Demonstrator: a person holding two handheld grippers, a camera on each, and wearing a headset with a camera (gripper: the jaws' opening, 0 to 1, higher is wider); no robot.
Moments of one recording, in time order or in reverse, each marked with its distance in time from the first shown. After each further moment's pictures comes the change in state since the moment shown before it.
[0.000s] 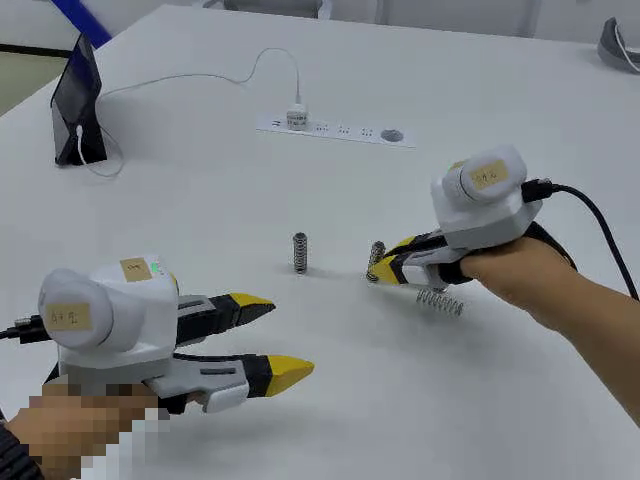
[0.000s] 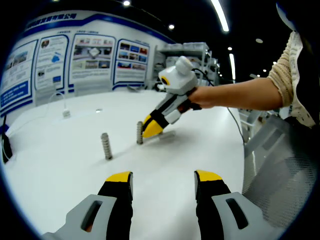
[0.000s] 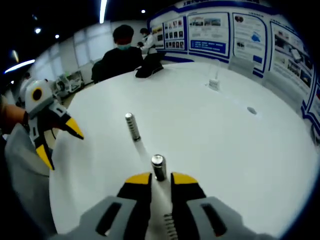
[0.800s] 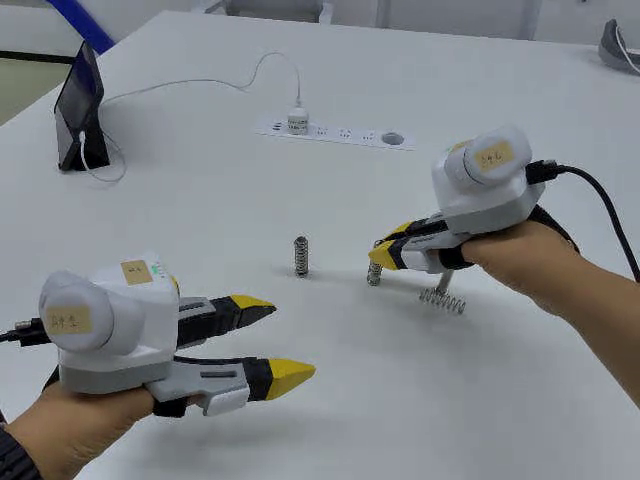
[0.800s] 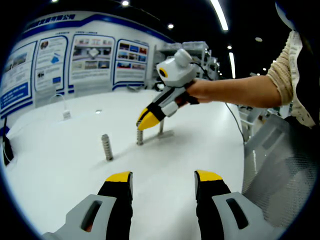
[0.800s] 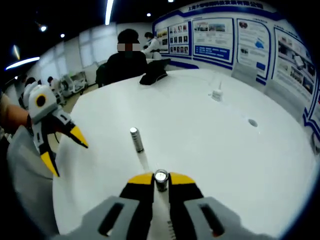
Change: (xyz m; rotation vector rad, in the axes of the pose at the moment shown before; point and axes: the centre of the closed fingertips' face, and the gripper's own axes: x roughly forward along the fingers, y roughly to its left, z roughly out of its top) left arm -0.002 0.000 0.002 0.010 0.006 0.005; right arm -0.005 0.004 0.023 -0.038 -0.036 0.017
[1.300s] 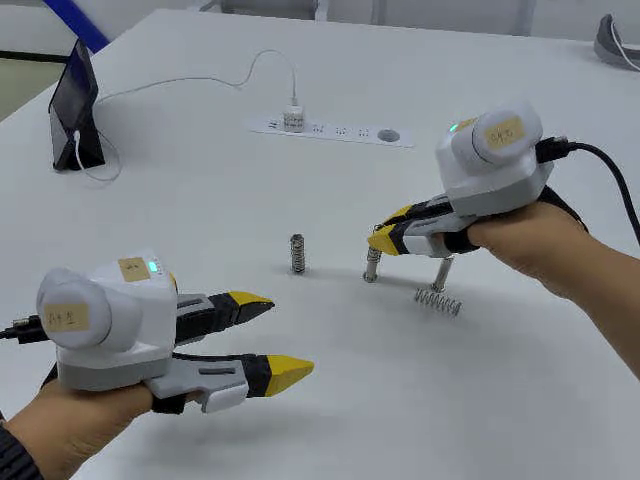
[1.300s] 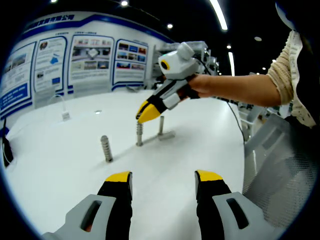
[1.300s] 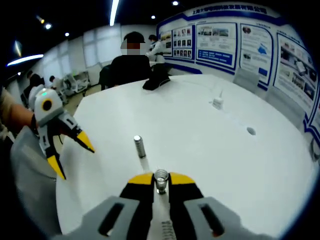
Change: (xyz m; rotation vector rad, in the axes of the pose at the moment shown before) left arm 0.003 0.000 0.001 0.006 0.000 -0.003; right arm -0.012 0.000 0.016 -0.033 -0.025 0.011
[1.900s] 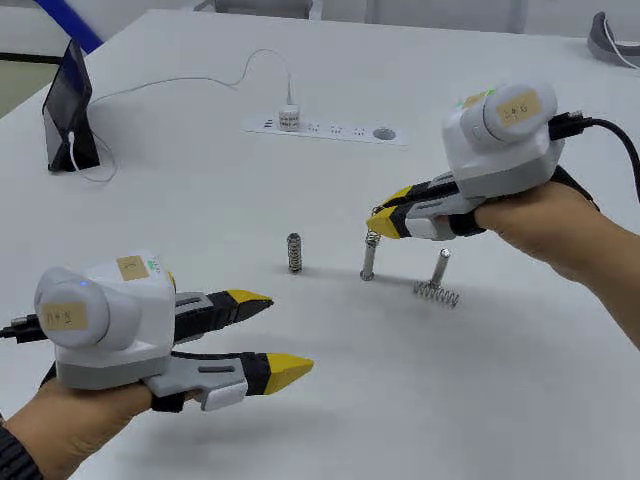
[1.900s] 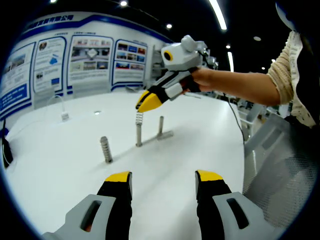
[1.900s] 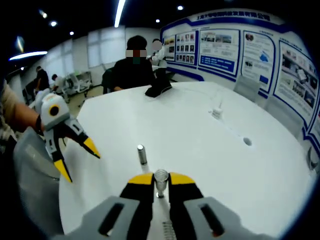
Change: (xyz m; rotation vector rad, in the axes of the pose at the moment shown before) left arm 0.001 0.001 0.001 0.005 0.000 -0.005; right arm -0.016 0.001 0.021 -0.044 -0.035 -0.003
